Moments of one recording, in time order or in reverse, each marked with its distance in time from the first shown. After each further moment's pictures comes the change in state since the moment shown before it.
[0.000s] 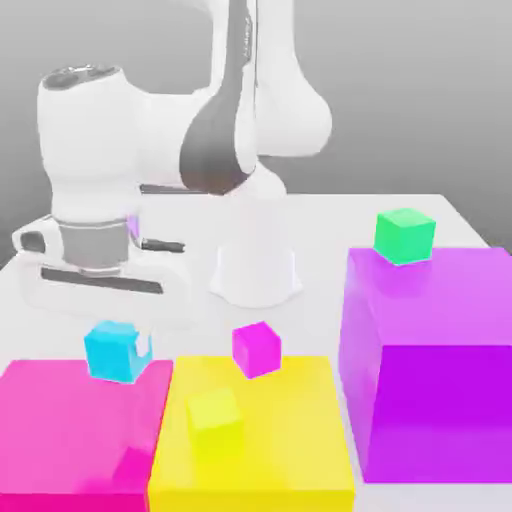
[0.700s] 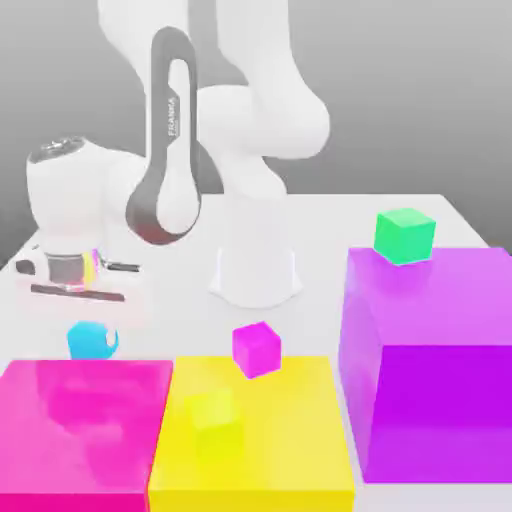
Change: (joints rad) arm -0.270 0.091 -0.189 -0.280 -0.038 0.317 -0.514
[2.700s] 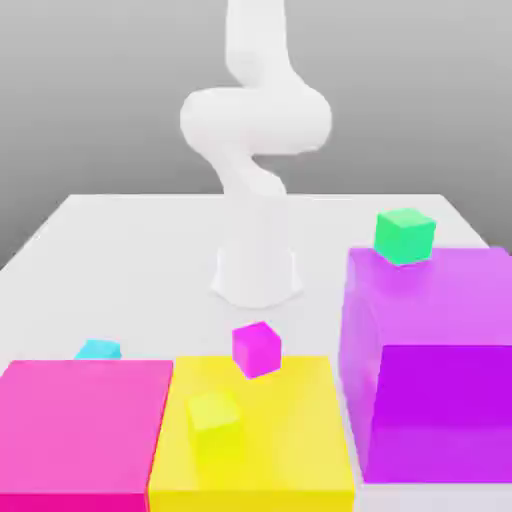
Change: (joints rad) arm 0.466 -0.746 0.246 0.508 -0.070 -0.528 0.575
